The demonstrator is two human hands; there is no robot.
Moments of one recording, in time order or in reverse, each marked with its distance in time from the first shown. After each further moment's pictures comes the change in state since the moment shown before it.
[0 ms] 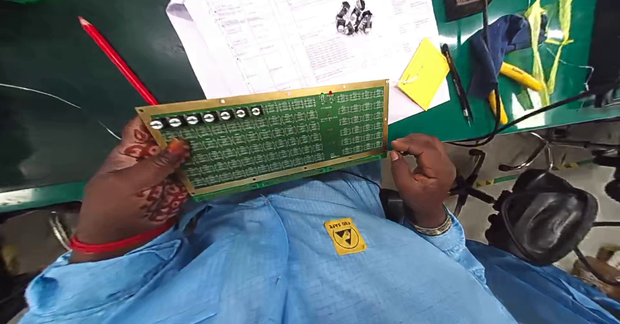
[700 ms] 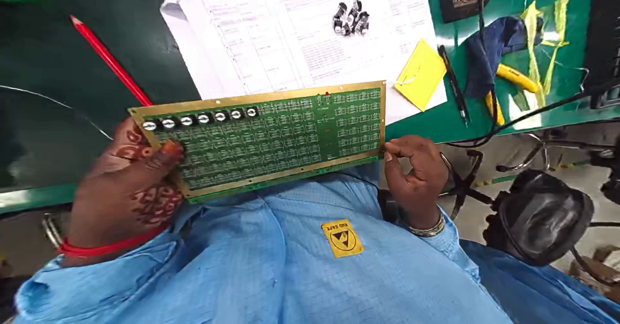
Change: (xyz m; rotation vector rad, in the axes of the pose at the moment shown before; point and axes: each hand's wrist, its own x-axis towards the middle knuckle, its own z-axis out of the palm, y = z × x) left_hand -0.001 0.000 0.003 0.000 0.019 0.004; right_hand -0.002 0.000 0.006 -0.110 0.025 -0.042
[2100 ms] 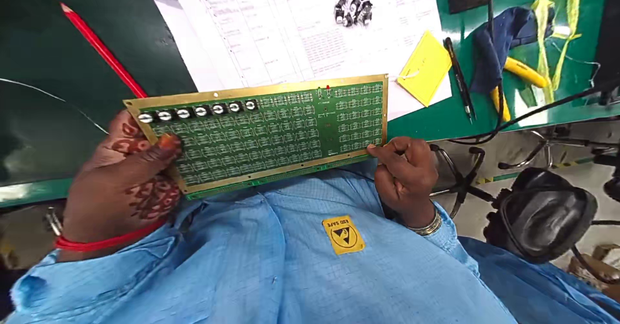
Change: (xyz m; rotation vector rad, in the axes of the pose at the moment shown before) left_hand 0.001 -0.013 -0.026 -0.006 -0.099 0.005; right_hand -0.005 -0.004 0.008 -0.127 -0.079 -0.150
